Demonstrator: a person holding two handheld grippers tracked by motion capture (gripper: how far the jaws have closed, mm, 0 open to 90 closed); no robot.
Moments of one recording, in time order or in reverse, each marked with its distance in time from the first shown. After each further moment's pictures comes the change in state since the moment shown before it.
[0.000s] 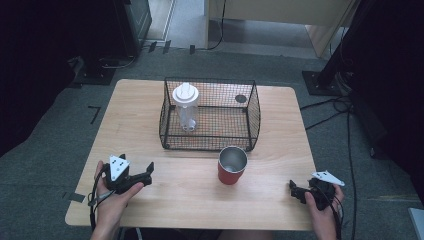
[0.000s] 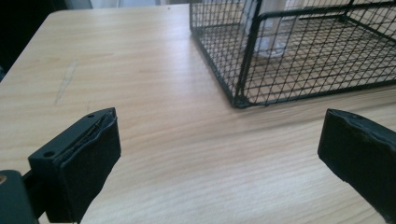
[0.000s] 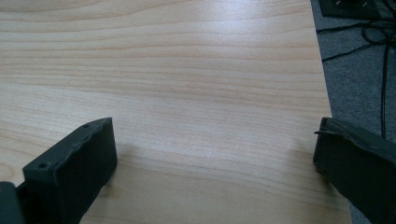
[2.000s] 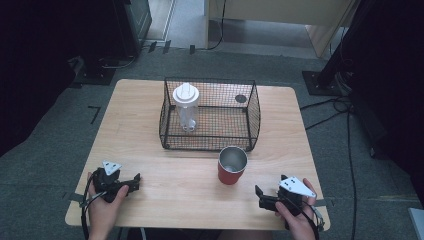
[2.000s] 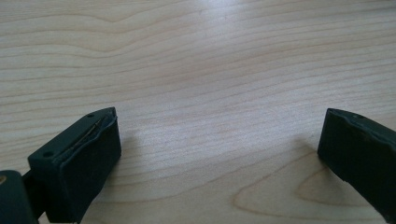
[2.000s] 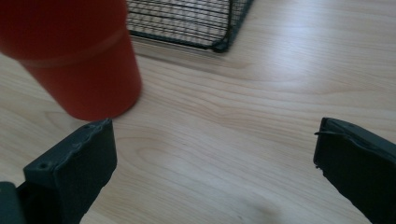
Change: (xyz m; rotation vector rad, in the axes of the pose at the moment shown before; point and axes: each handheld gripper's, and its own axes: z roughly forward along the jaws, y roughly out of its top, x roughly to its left) left arm 0.040 -0.032 0.015 0.332 0.093 -0.024; right arm 0.110 0.005 -0.034 -0.186 0.239 -0.145
